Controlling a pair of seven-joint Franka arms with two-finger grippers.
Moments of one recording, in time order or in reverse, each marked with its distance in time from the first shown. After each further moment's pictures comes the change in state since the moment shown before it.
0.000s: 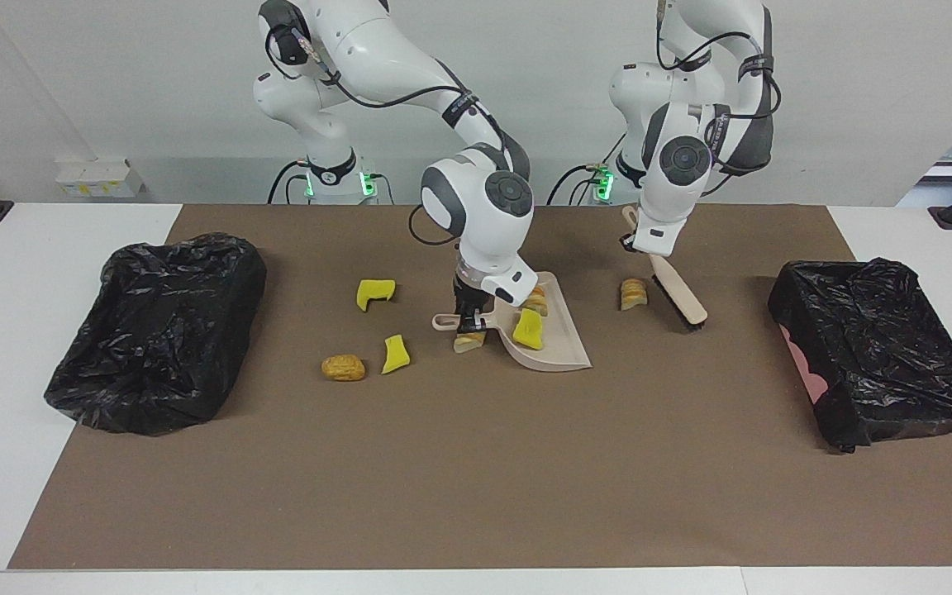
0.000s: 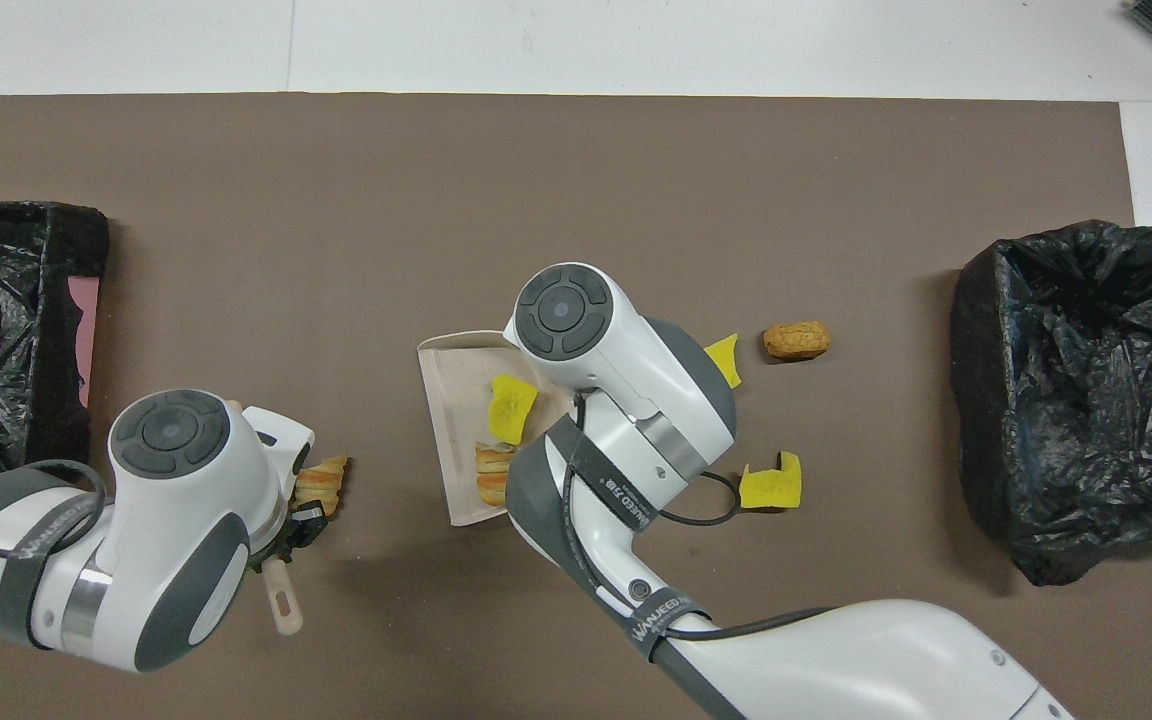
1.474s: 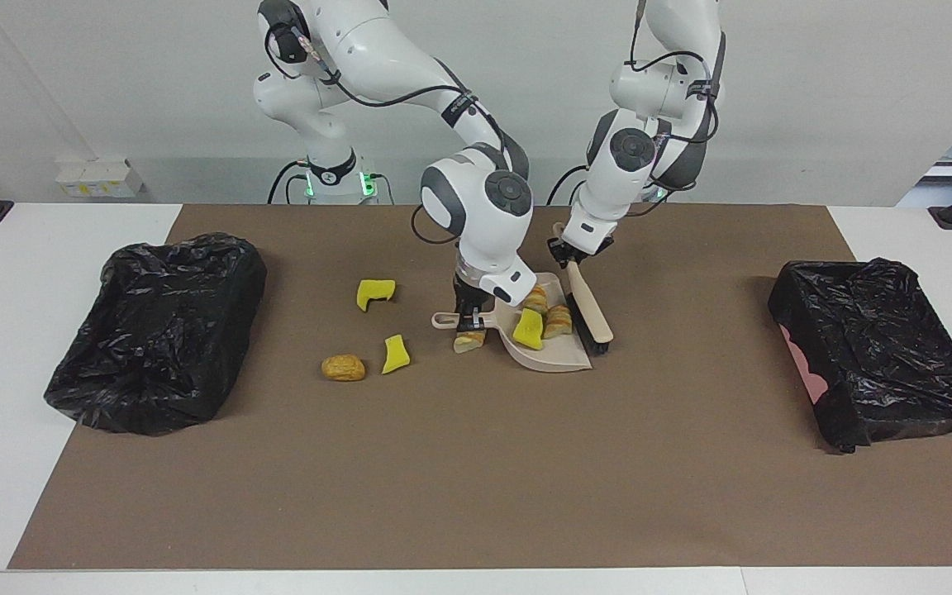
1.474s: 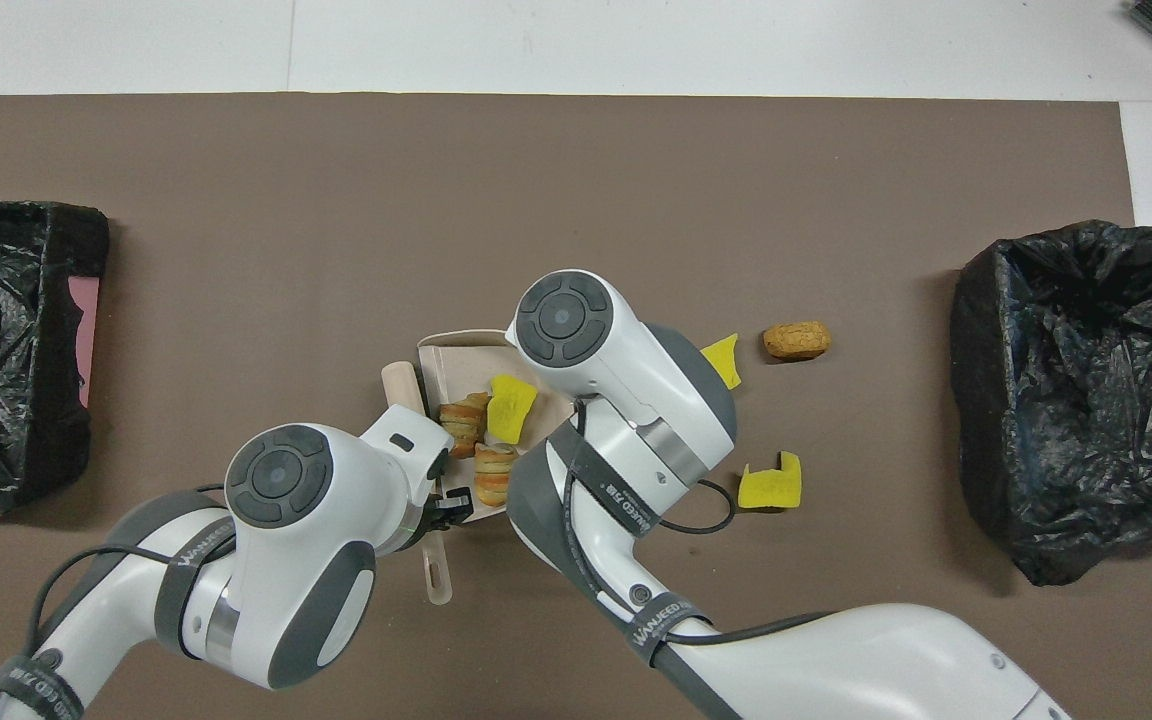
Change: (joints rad) left arm -0.196 0.096 -0.027 0.042 -0.275 0.339 0.133; right arm 0.001 -0.009 0.001 -0.021 -0.001 0.011 0.048
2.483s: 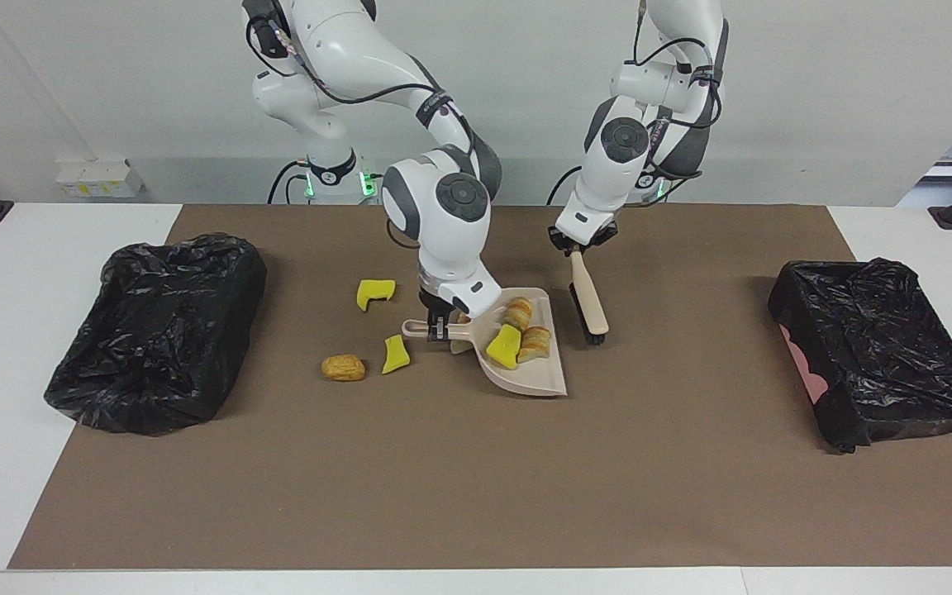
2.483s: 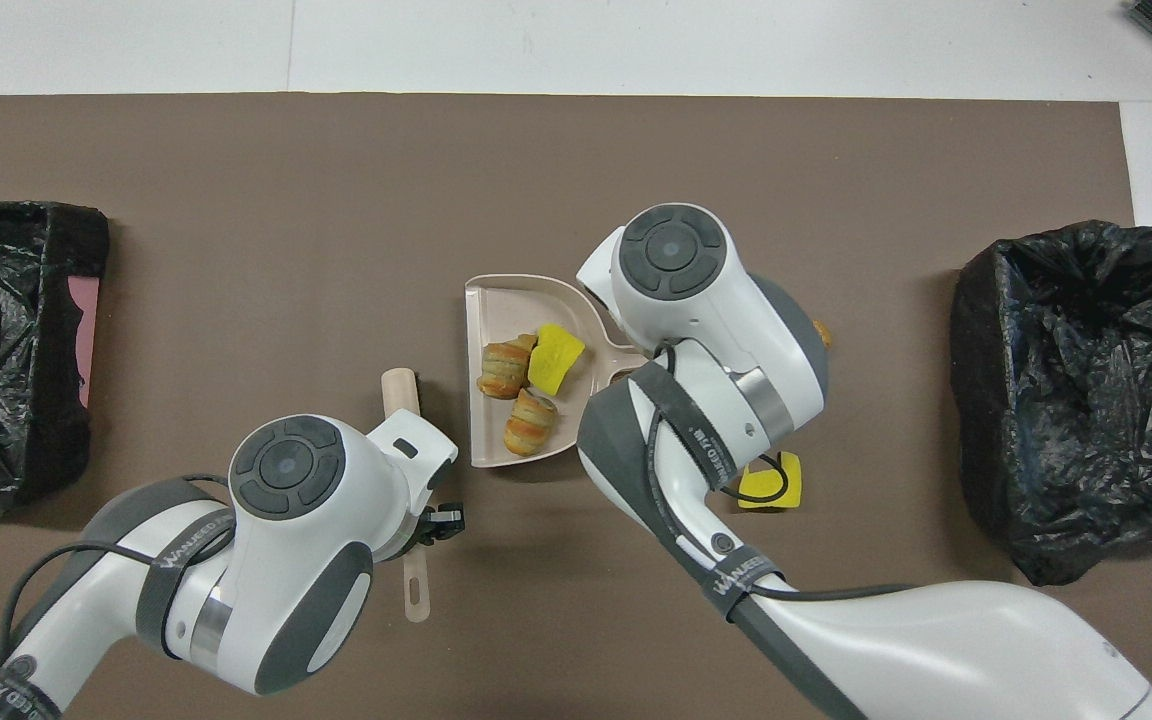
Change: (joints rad) left arm -0.001 -0.026 0.011 0.037 0.063 -0.142 0.029; right arm -0.123 -0.045 -0.007 0.012 0.051 -0.004 -0.020
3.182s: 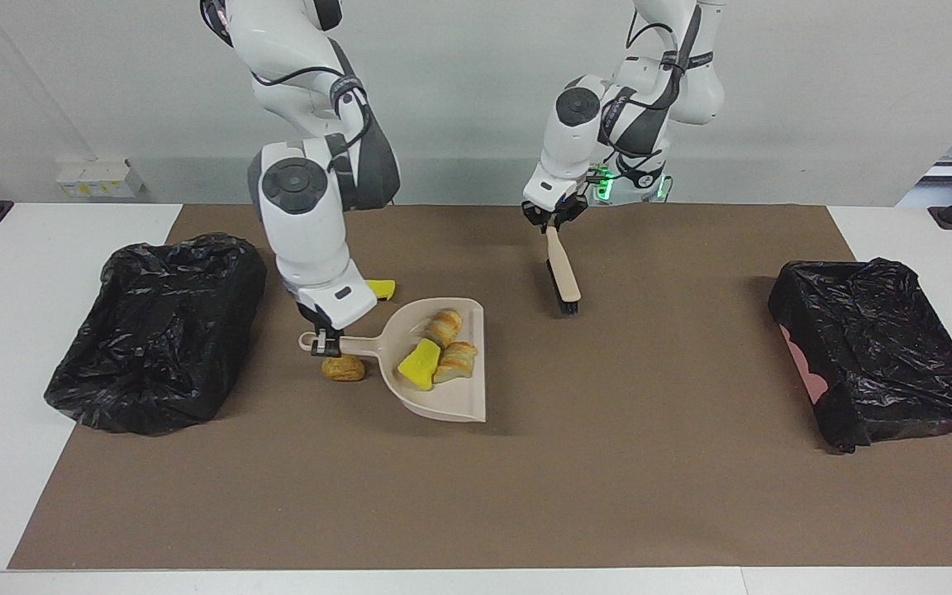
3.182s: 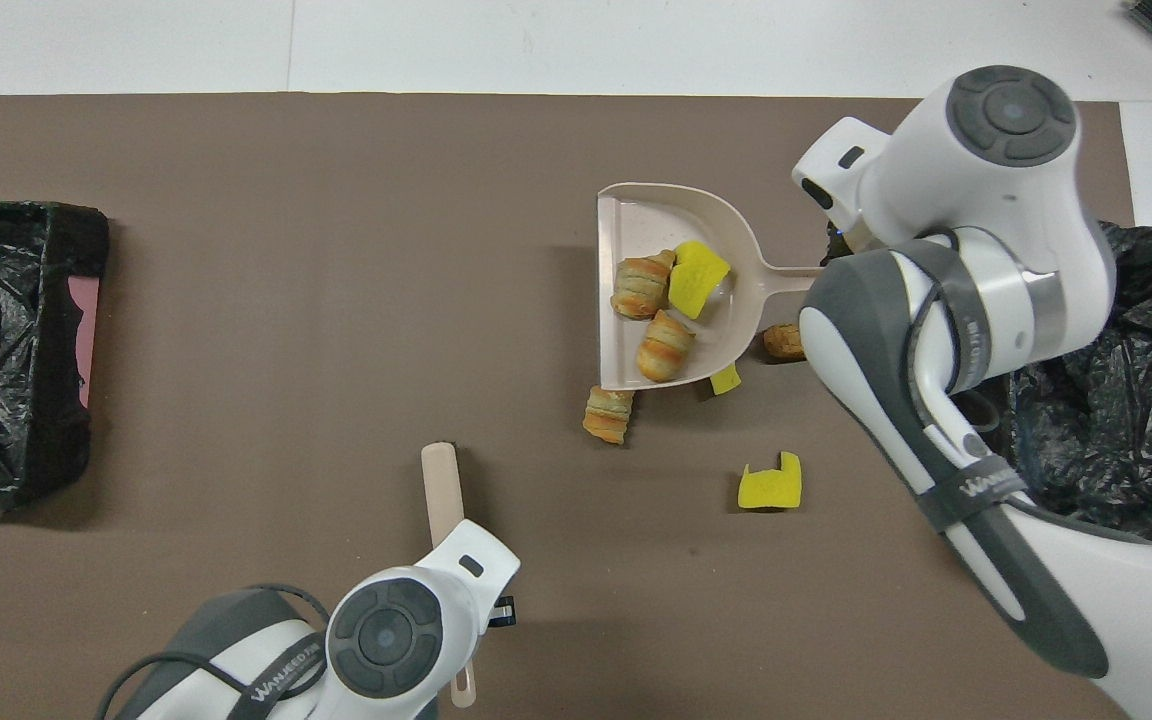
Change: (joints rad) left arm -0.237 -0.129 -0.012 -0.198 0.002 0.104 -0.216; right arm -0.287 -0.066 -0.003 0.050 0.030 -0.046 -0.262
